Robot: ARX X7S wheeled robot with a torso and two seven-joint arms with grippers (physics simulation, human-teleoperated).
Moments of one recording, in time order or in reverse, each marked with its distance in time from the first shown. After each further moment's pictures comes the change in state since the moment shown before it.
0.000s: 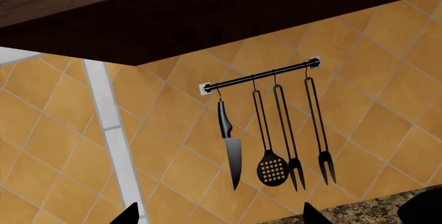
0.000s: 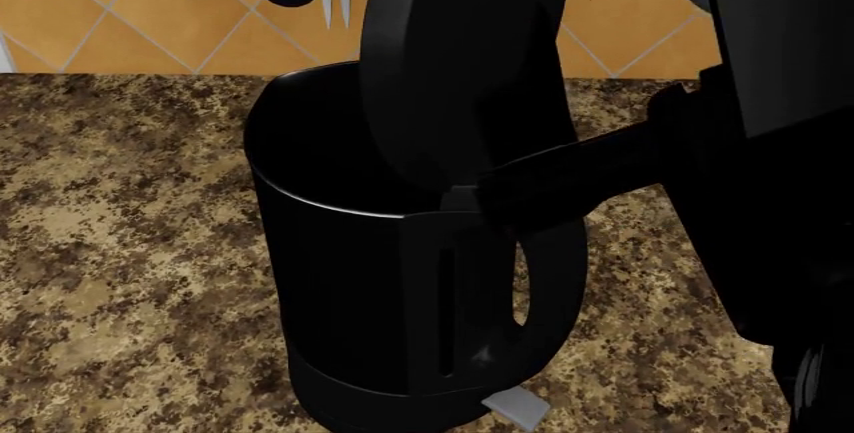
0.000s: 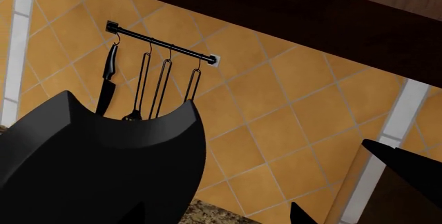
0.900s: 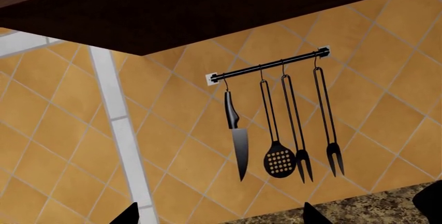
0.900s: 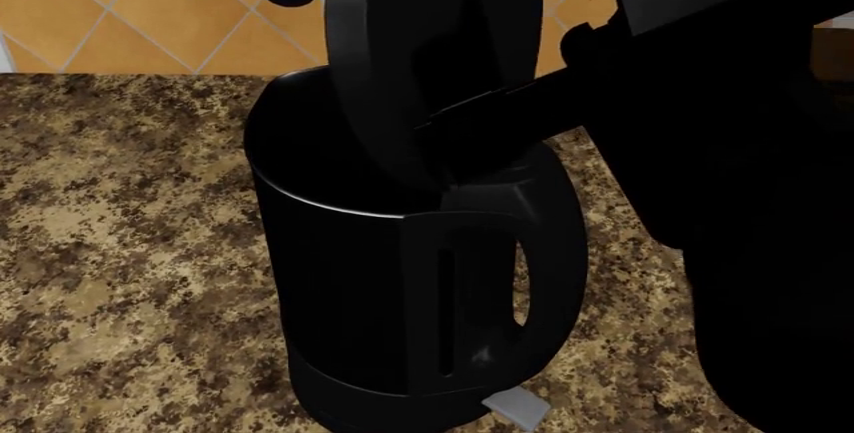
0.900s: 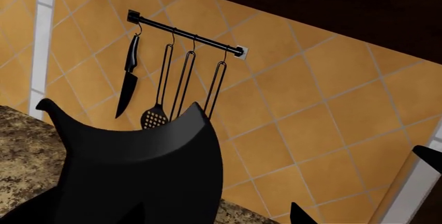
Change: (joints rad) left arm 0.078 -0.030 0.013 0.003 0.070 0.066 0.032; right arm 0.070 -0.109 -0.137 0.155 -0.211 -0.016 -0.190
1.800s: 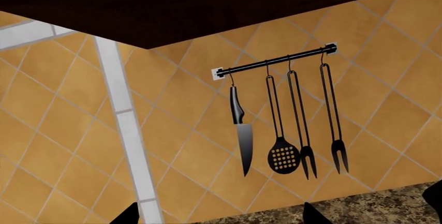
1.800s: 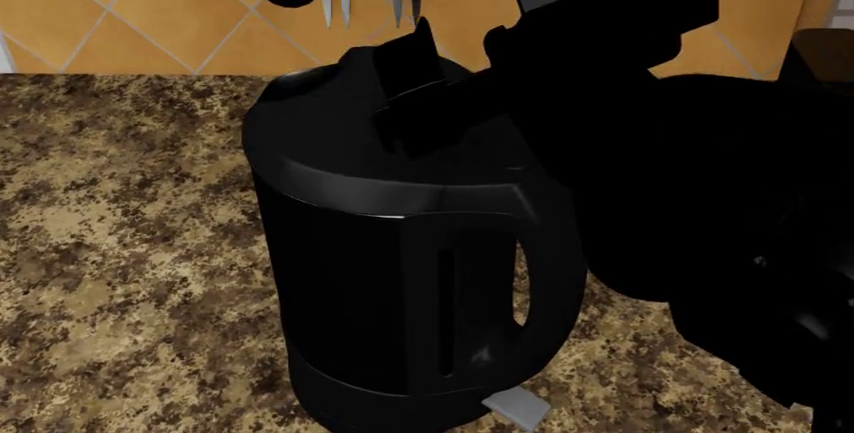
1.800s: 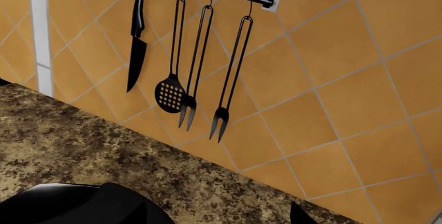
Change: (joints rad) left arm 0.063 -0.032 -0.024 -0.004 0.012 0.054 0.020; right arm -0.026 -0.136 -0.224 0.304 -0.372 -0.193 -0.308
